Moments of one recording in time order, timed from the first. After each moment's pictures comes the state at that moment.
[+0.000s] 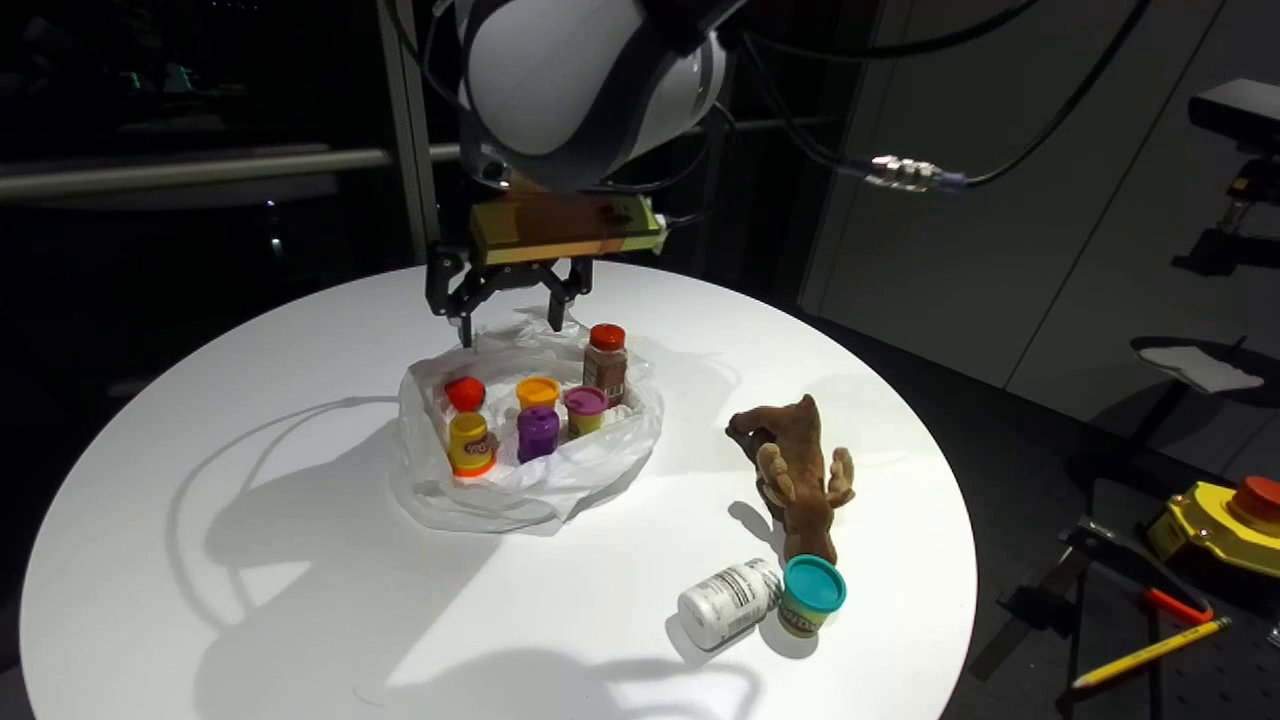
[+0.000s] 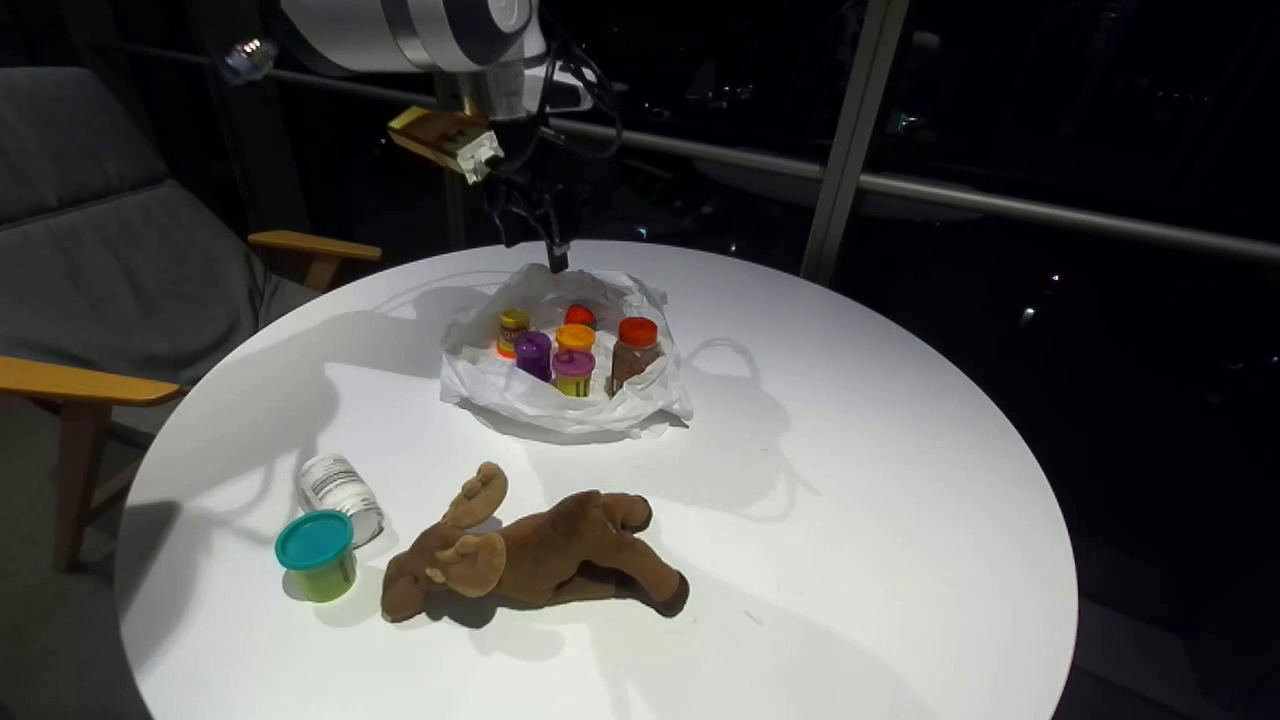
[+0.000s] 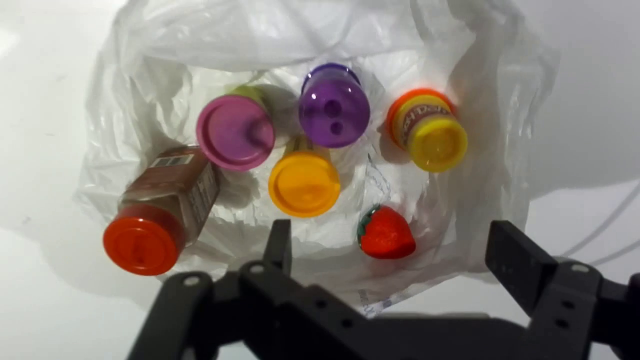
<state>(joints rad) 0.32 0.70 -0.10 -1.60 -0.06 2.48 0.57</state>
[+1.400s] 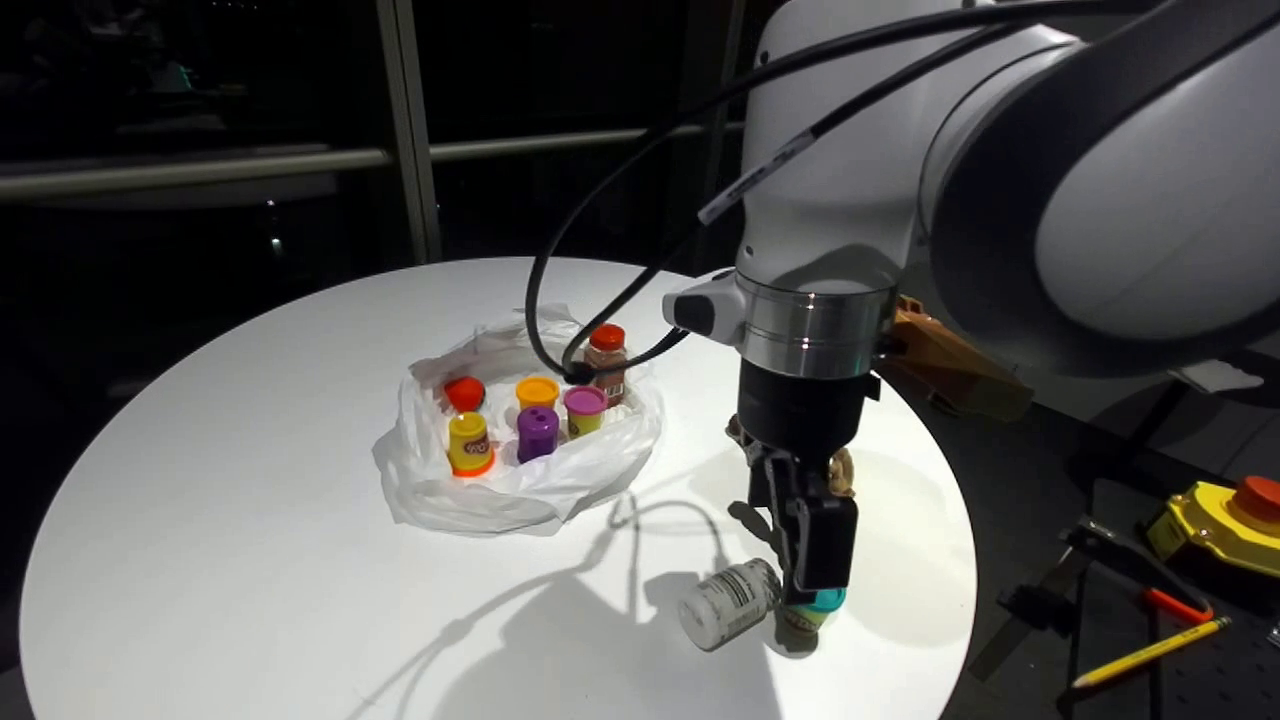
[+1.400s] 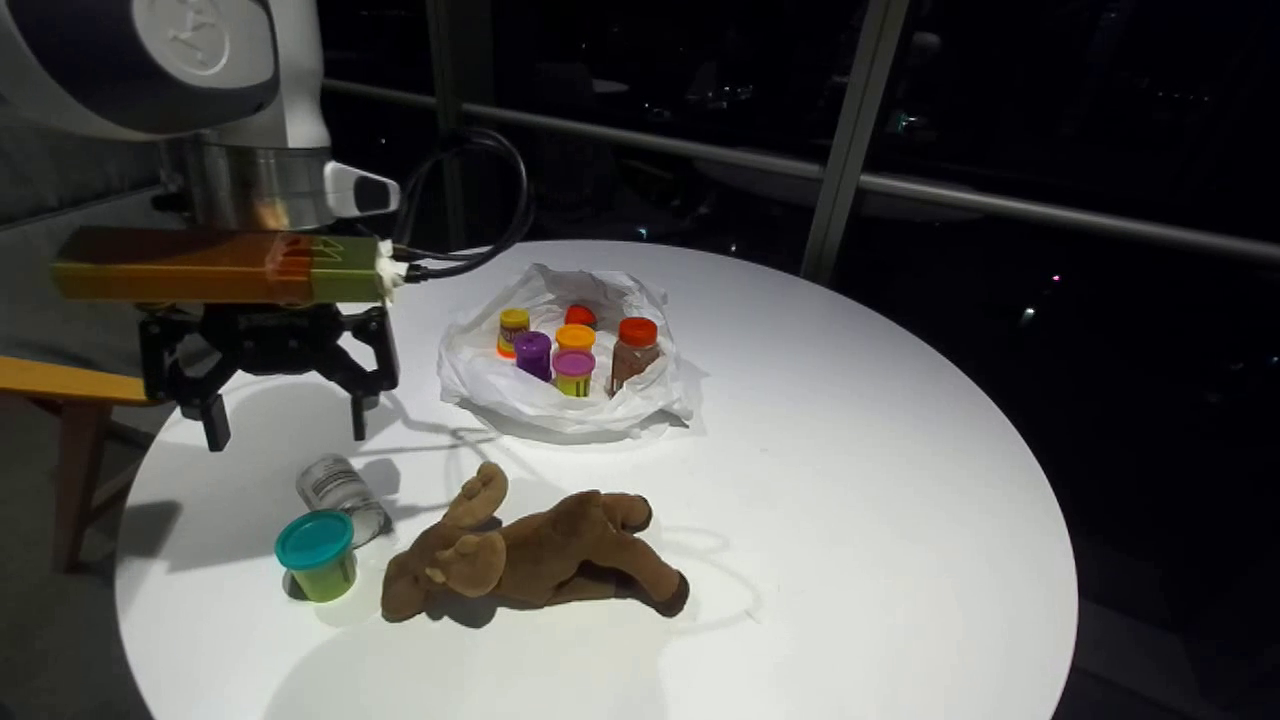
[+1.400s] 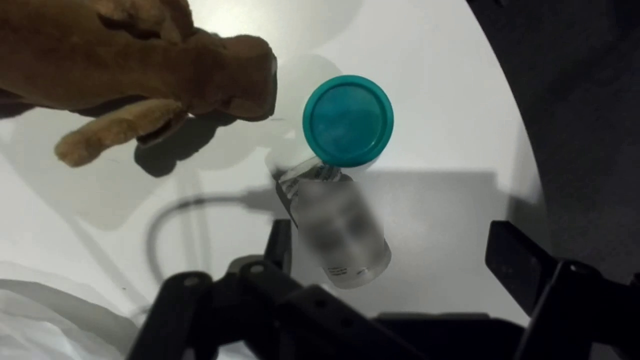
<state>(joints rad) 0.14 0.24 0.20 -2.48 -0.08 2.60 -0.42</state>
